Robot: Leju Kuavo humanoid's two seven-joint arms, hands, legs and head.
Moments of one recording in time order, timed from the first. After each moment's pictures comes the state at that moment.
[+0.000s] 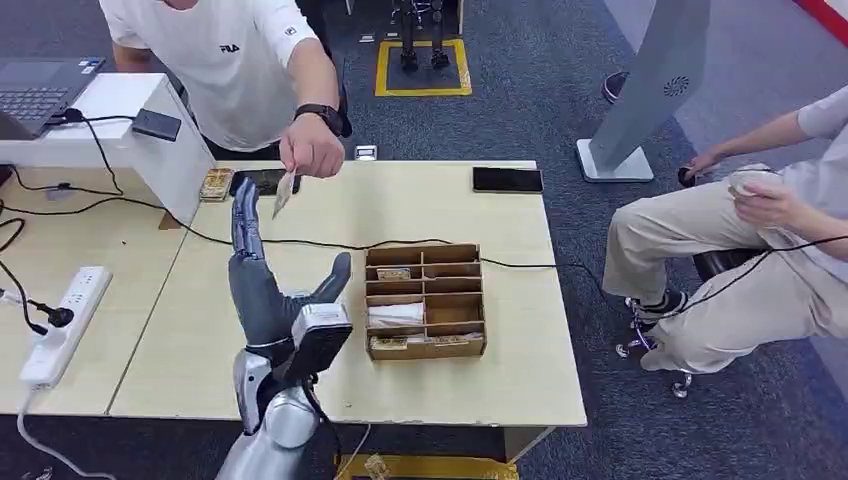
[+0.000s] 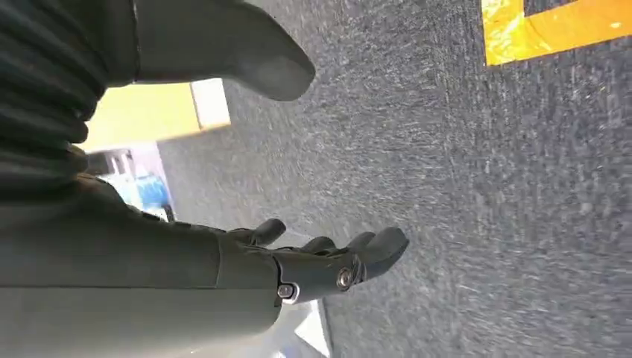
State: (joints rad) left arm -0.14 -0.26 -0.25 -1.58 -0.83 0.70 -0.33; right arm -0.04 0.09 -1.17 -0.41 1.50 -0.15 0.19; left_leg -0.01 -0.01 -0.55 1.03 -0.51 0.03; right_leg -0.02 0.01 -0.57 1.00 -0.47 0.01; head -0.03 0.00
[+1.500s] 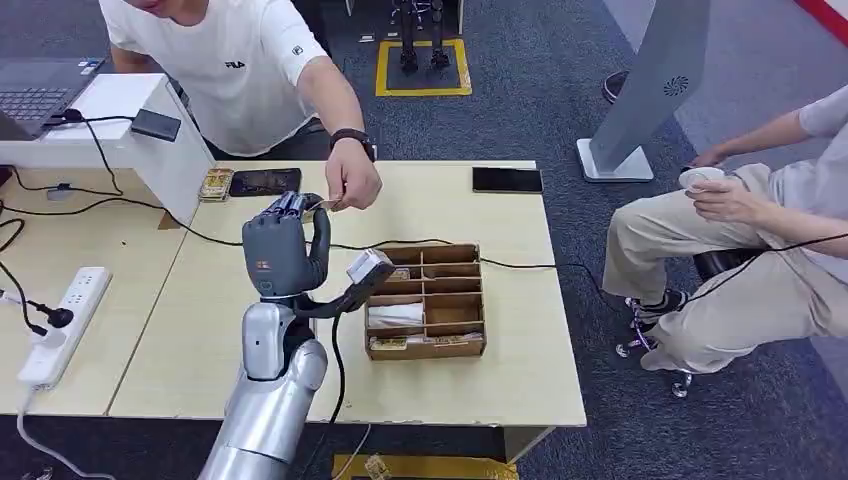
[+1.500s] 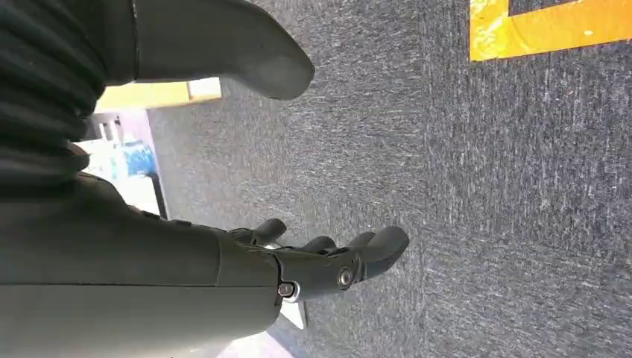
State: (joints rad) left arm -0.33 -0.31 -0.05 -1.30 -1.39 0.70 -0.14; right arm -0.10 0.03 -1.09 -0.30 1.52 -0.15 0.21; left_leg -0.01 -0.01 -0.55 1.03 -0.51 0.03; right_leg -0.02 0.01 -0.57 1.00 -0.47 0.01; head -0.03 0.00
